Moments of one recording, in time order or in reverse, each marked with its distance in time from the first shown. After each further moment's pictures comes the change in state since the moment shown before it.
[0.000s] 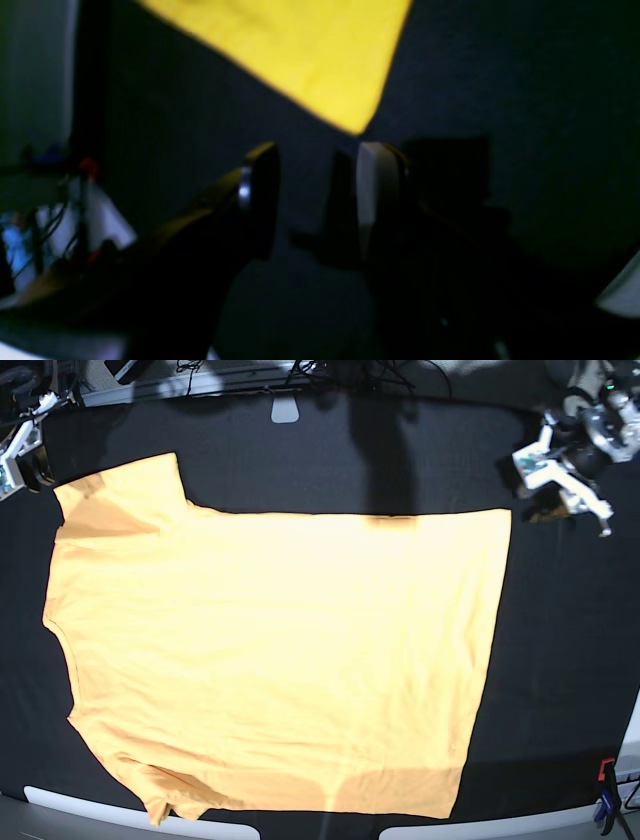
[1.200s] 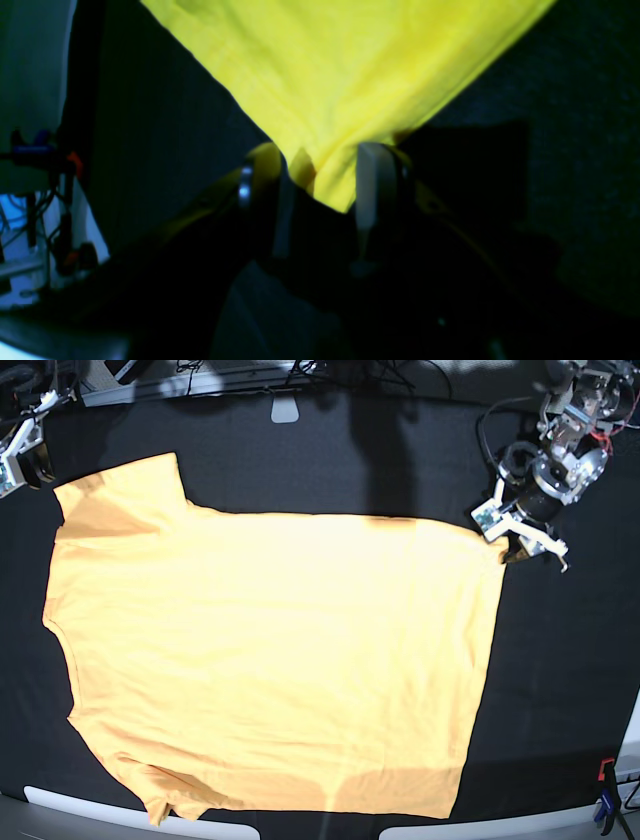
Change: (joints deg) left arm -19.5 8.2 13.0 -20.1 1.0 2.6 1.6; right arm 0.0 -0.5 0.0 0.0 0.0 0.0 -0.7
